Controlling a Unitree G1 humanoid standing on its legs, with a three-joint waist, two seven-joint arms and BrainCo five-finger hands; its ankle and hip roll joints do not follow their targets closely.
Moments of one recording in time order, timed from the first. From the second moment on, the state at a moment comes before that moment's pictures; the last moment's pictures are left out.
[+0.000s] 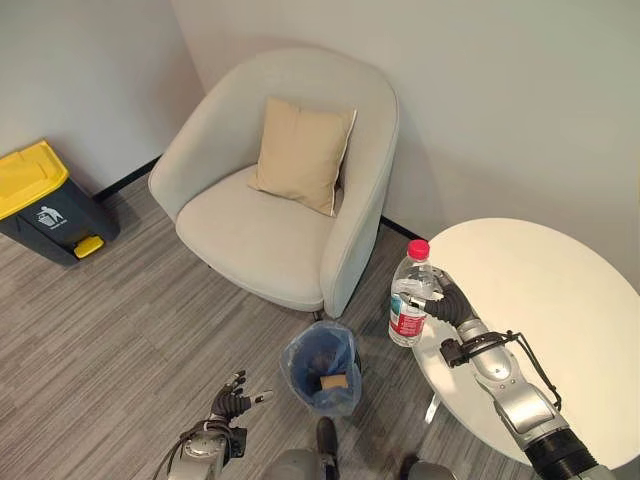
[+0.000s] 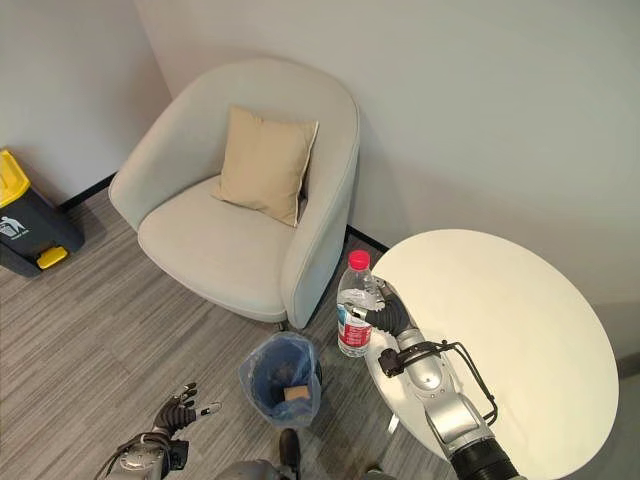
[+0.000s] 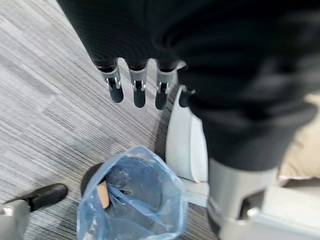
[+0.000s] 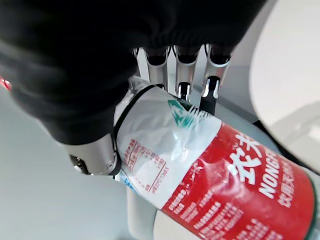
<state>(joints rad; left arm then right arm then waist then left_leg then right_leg) 0.05 0.31 -0.20 0.80 -0.21 -0.10 0.08 -0.10 -0.44 0.31 0.11 -0.04 -0.12 -0.13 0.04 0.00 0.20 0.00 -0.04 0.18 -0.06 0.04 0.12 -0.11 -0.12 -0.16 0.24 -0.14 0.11</state>
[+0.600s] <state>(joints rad) 0.12 0.29 -0.20 0.79 -0.17 -0.09 0.05 -0.11 -0.55 0.34 0.15 -0.08 -0.10 -0.08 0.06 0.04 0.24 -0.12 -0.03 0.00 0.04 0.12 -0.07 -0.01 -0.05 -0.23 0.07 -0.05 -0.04</state>
